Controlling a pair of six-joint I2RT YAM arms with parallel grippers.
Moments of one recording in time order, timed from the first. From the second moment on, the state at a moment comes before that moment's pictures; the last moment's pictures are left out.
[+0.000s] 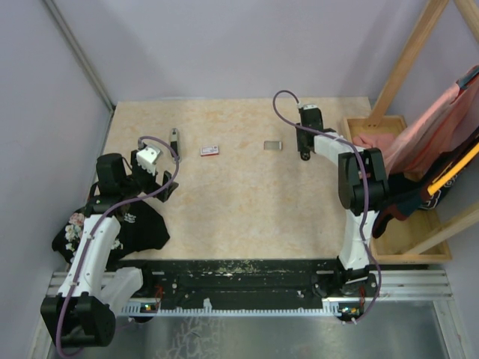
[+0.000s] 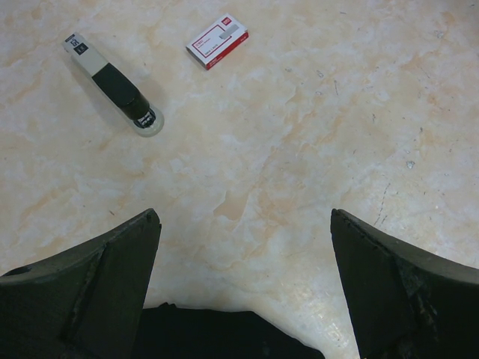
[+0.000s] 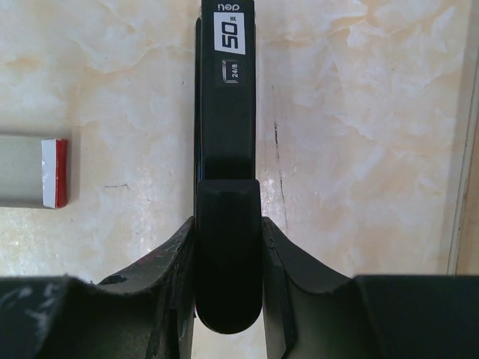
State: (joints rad) left arm 0.02 0.91 0.74 -0.35 0.53 0.38; right arm 0.21 2.03 1.43 -0.22 0.21 0.04
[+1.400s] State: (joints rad) left arm 0.03 0.88 0.72 -0.35 0.65 0.43; right arm 0.60 1.47 0.95 -0.09 -0.28 -0.44
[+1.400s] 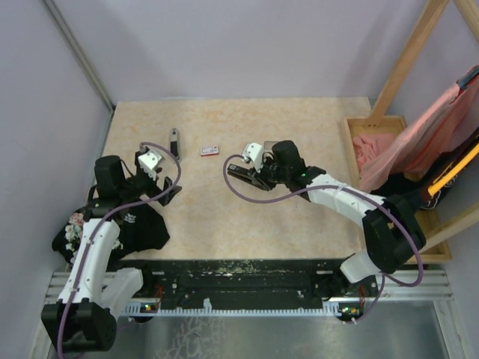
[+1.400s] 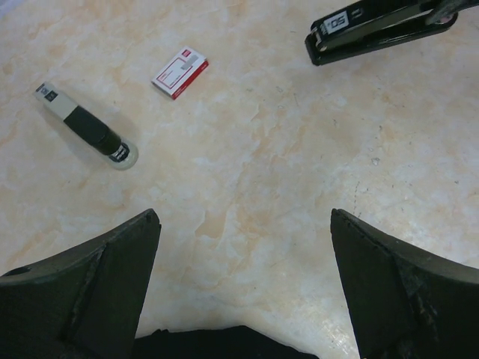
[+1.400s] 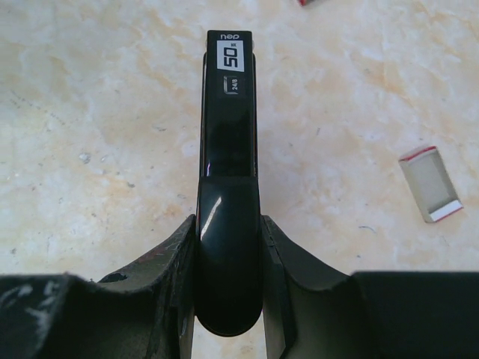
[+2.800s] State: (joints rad) left arm -0.08 1.11 0.74 -0.46 1.15 0.94; right arm 0.66 1.60 0.76 0.15 -0.39 -0.47
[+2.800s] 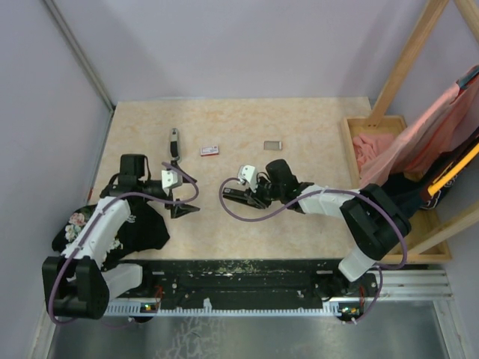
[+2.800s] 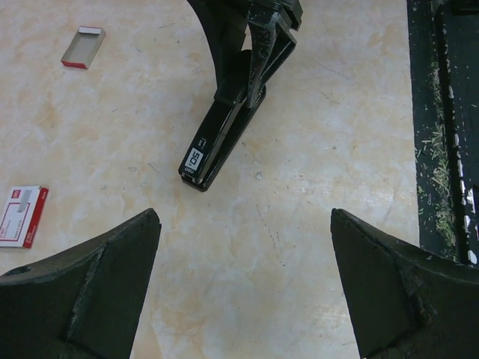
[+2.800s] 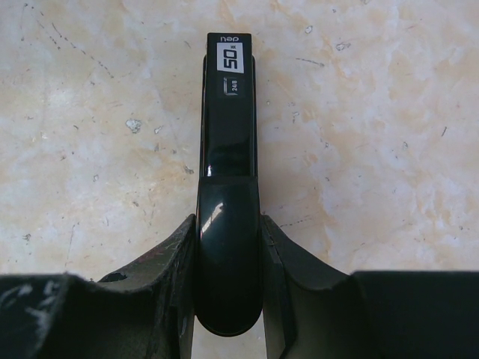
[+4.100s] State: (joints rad) left arm -0.52 1.63 1.05 -0.28 0.88 0.94; right arm 0.38 1.18 0.84 -0.21 -0.50 -0.35
